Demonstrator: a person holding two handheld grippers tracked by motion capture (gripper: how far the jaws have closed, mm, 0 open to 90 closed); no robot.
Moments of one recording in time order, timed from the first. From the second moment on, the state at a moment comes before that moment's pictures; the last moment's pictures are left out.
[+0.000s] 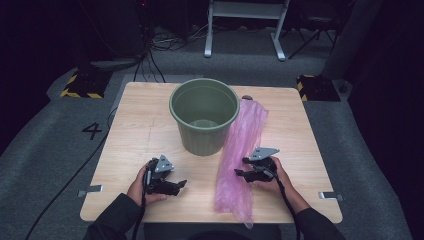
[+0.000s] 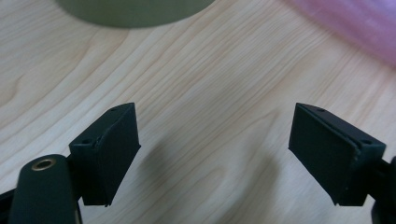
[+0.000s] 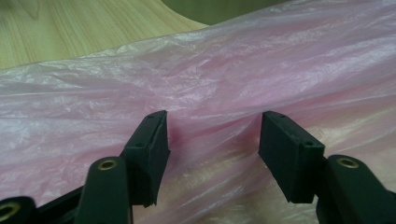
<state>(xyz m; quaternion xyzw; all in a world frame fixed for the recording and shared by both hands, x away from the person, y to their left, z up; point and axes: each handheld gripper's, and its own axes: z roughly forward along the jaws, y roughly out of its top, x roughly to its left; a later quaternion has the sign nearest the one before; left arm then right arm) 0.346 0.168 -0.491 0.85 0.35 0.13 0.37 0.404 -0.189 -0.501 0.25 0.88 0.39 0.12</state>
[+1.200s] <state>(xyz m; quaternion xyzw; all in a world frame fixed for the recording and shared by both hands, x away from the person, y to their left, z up) 0.420 0.174 -0.470 0.82 0.35 0.17 0.41 0.401 -0.199 -0.487 0.26 0.86 0.42 0.12</state>
